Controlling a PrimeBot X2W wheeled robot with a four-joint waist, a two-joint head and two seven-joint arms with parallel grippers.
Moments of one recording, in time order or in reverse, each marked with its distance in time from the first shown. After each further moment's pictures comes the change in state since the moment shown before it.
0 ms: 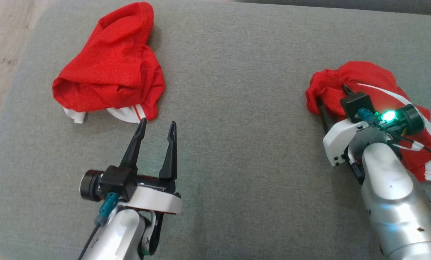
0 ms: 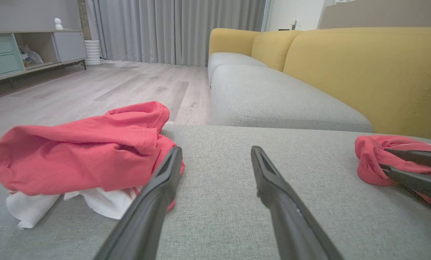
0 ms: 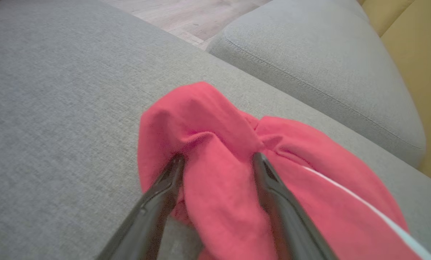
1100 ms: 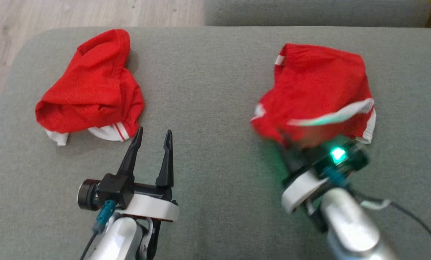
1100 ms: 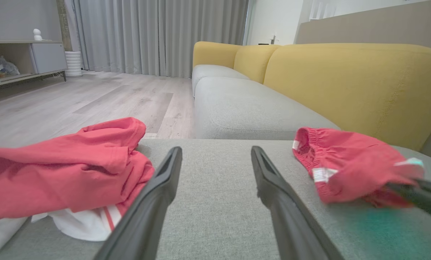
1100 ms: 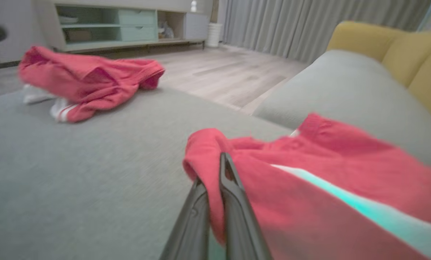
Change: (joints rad) left arm 0.044 -0.009 0.036 0.004 0.013 -0.017 0.000; right arm 0.203 0.030 0.242 -0.226 0.221 0.000 -0.212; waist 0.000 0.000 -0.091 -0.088
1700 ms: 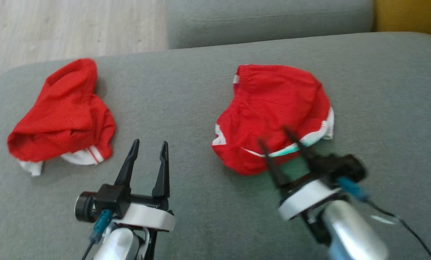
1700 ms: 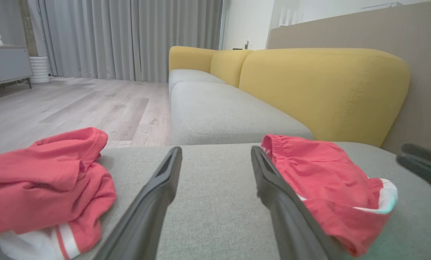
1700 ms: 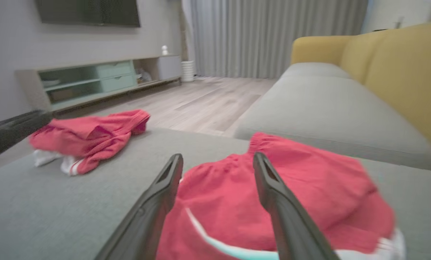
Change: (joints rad) left arm 0.049 0.007 0.014 0.009 0.002 -0.006 0.000; right arm 0.099 0.003 0.138 -0.102 0.219 0.000 0.009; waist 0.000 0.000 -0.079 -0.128
